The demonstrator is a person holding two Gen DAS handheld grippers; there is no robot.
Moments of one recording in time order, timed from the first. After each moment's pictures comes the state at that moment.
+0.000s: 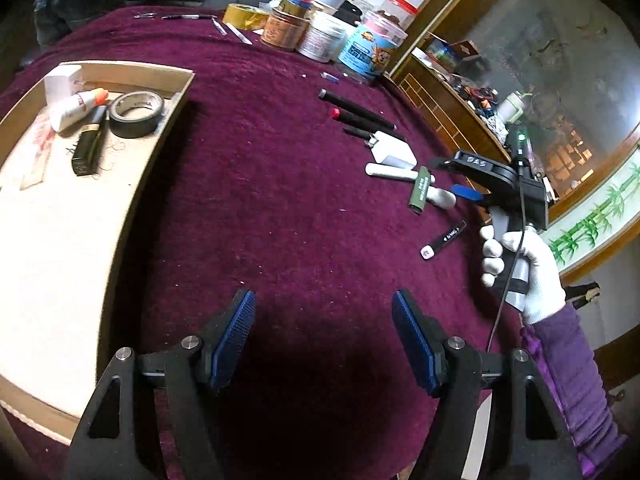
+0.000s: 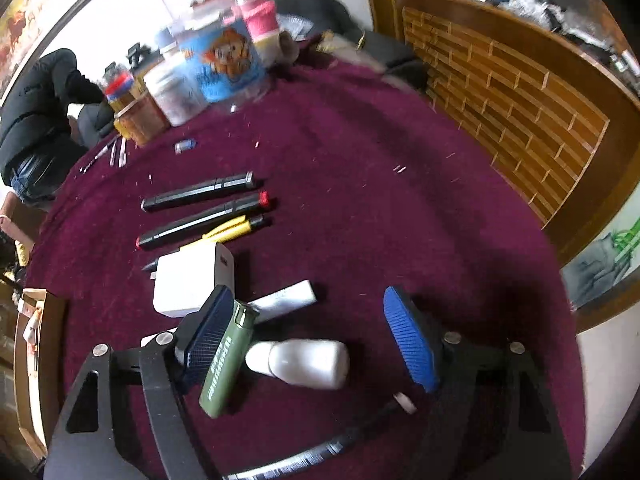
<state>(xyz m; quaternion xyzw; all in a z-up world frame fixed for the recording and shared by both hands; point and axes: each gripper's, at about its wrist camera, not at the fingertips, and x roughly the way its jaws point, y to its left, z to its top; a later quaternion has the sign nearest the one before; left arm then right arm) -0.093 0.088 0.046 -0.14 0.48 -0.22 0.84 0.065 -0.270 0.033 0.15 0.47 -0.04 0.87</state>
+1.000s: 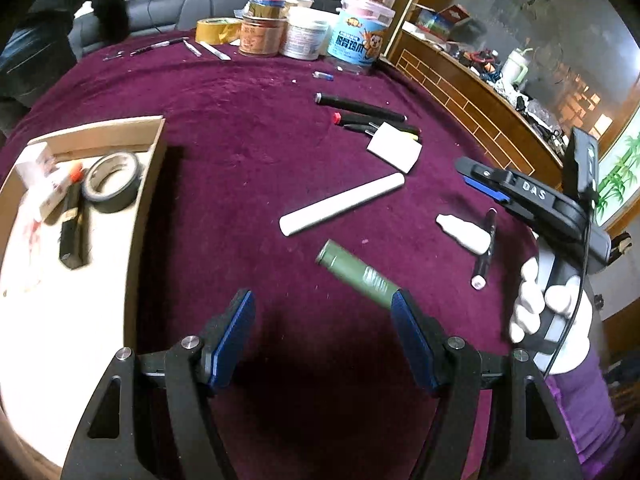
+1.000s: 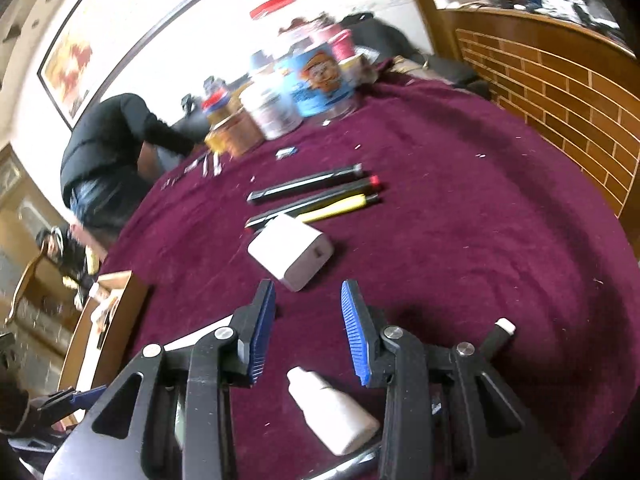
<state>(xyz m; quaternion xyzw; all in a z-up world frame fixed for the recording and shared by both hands) -0.046 0.061 0.047 -0.03 0.49 -0.22 0.84 0.004 -0.242 0.033 0.21 0.36 0.07 0.91</state>
